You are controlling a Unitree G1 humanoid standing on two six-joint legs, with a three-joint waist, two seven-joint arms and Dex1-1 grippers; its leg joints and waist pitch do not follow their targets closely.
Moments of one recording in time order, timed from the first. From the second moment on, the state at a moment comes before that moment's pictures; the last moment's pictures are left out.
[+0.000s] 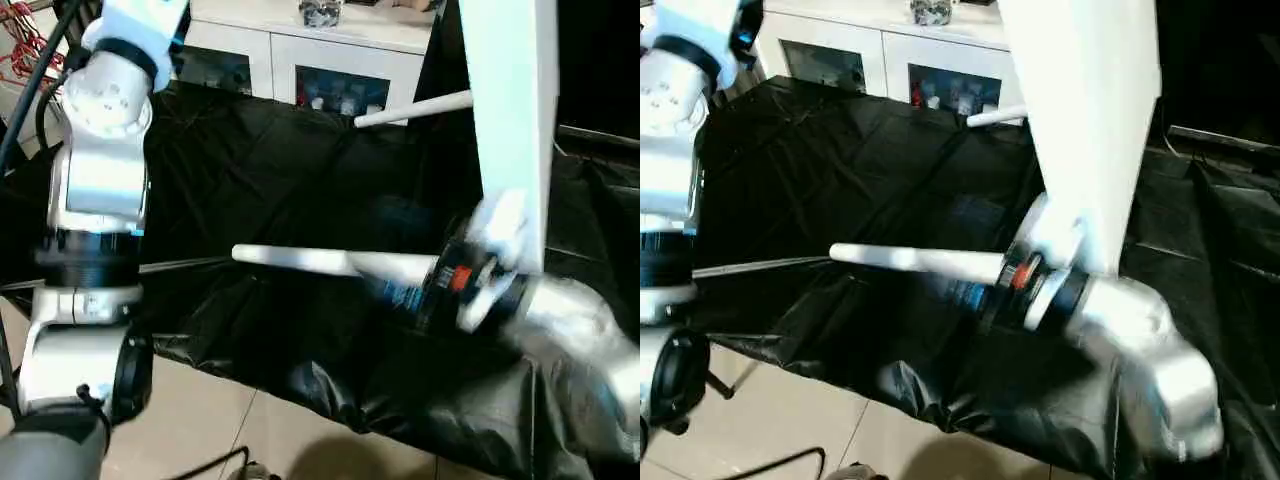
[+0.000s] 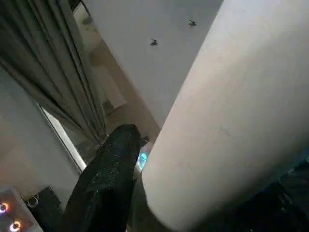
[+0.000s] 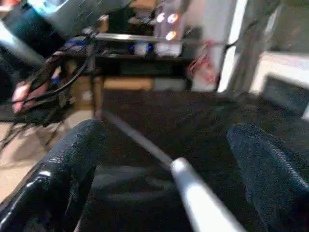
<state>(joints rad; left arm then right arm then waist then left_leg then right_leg) -0.94 0.36 0.12 0.21 0.37 0.31 -0.21 -0.15 -0.43 0.12 -0.44 0.55 0.44 0.74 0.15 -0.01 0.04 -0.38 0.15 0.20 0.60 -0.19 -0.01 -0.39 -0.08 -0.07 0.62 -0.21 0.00</state>
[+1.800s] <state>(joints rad) -0.90 0.37 0.26 0.23 0.32 0.40 -0.09 -0.16 -0.33 0.02 -0.27 0.47 0.39 0.53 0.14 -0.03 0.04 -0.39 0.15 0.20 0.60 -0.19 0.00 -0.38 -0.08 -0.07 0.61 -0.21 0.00</state>
